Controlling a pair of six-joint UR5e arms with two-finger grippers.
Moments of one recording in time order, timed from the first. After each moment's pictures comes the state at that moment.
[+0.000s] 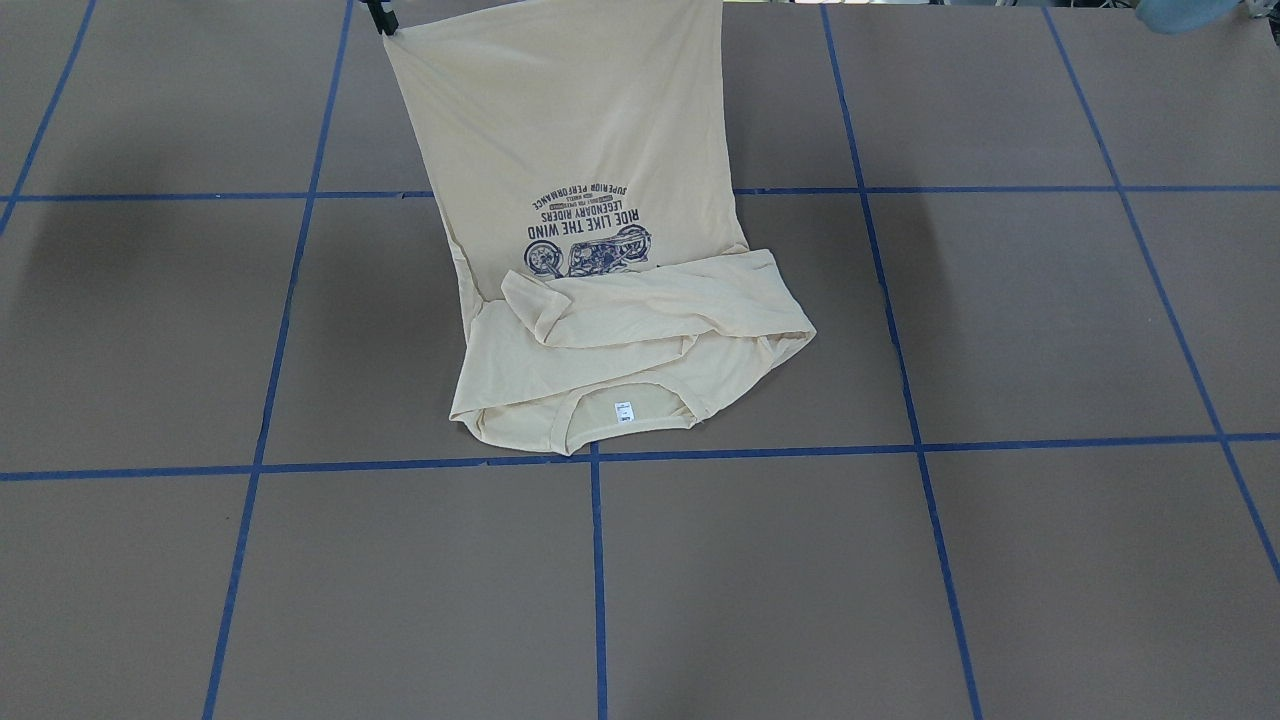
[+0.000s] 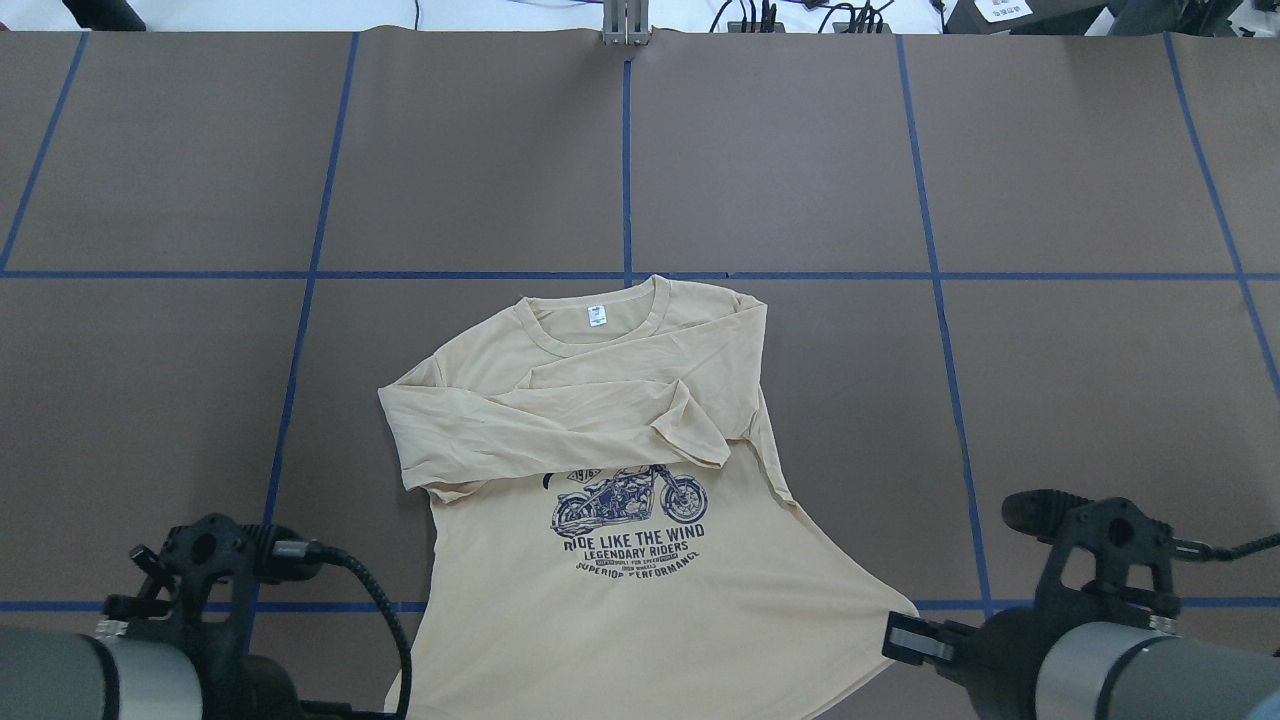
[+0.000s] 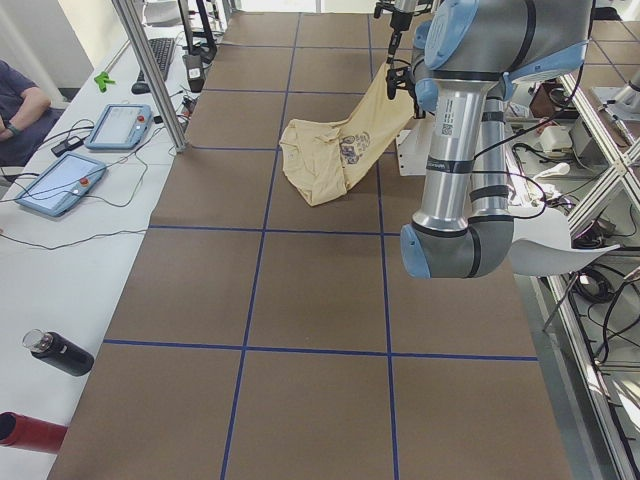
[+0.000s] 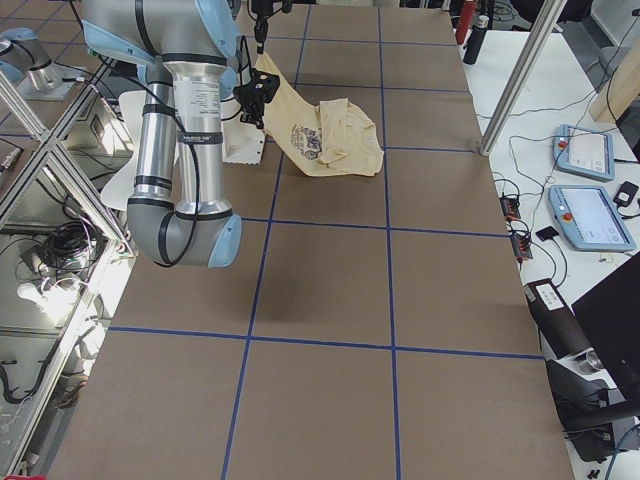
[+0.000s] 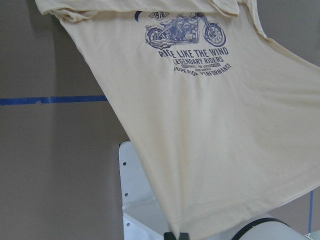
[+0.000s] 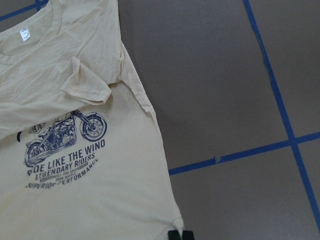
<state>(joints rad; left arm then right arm) -0.12 -1.85 -2.58 -1.37 -1.77 -1.49 0.04 -1.40 2.65 -1.94 1.42 1.82</state>
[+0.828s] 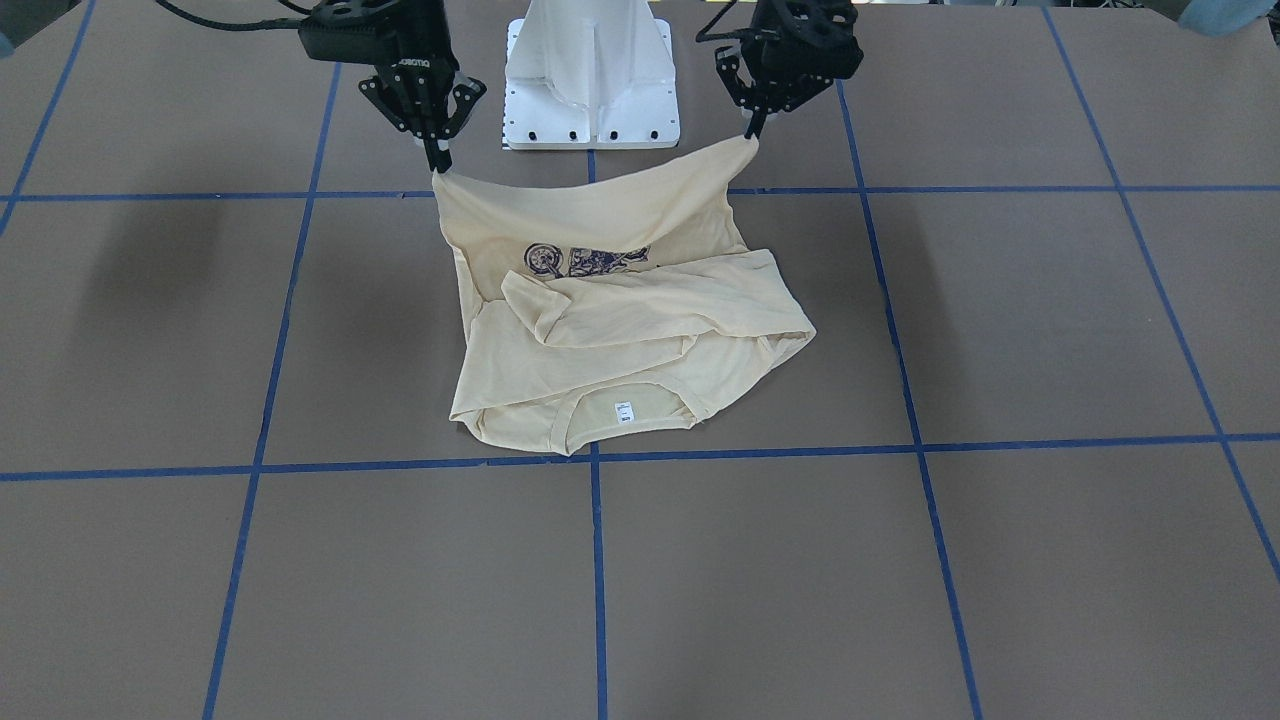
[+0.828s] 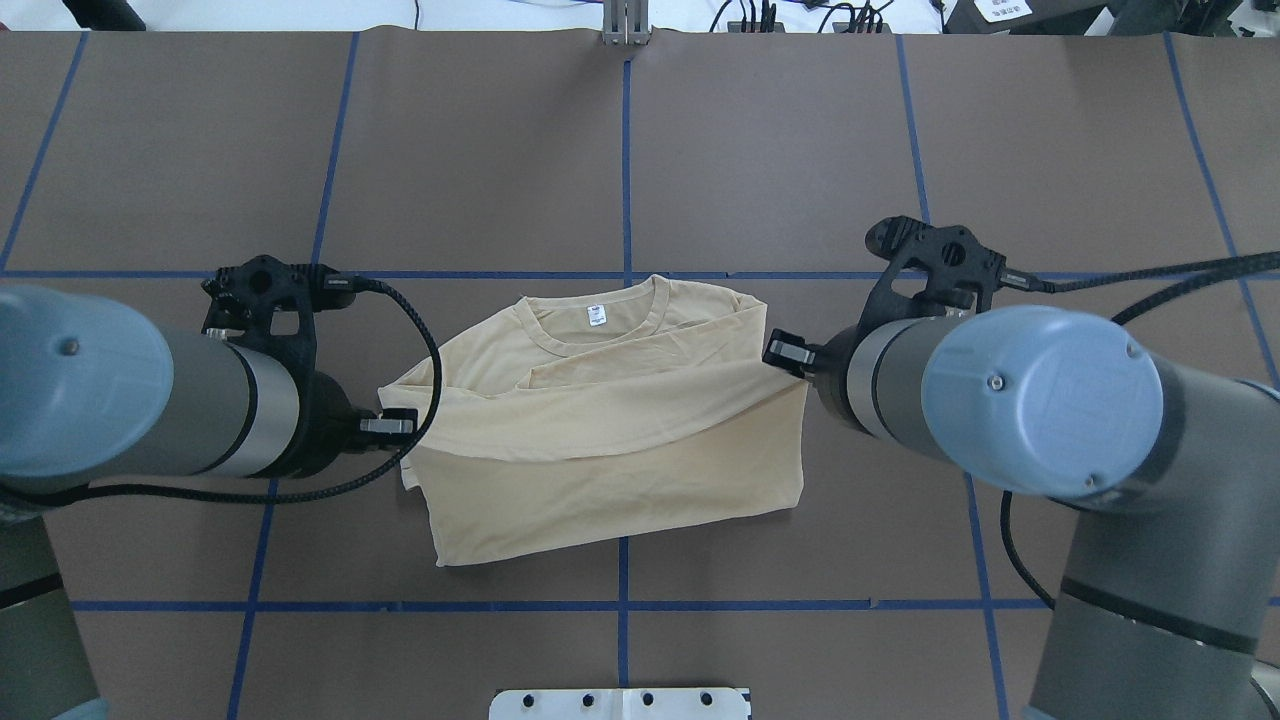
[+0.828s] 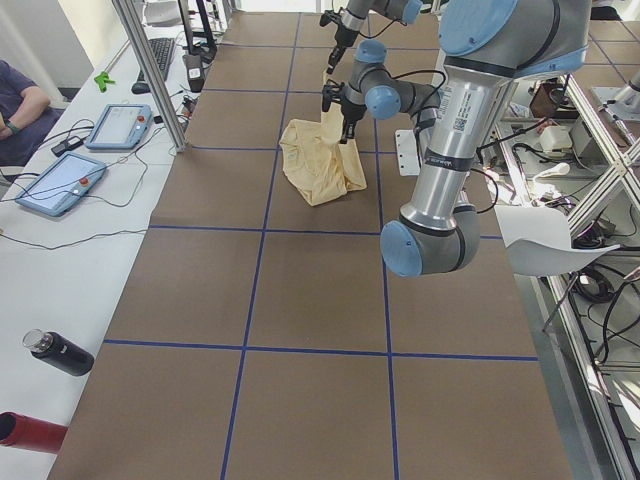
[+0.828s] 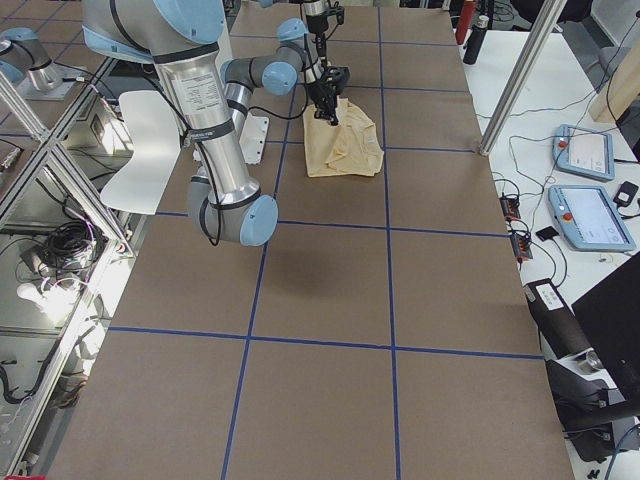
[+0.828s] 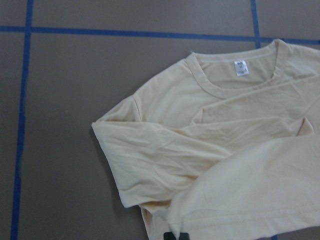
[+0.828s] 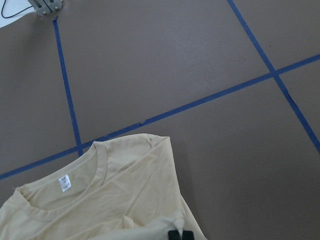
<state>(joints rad) -0.52 -1.95 -2.27 -1.38 -1.75 -1.26 0.48 -1.10 2.22 -1.81 1.52 1.60</state>
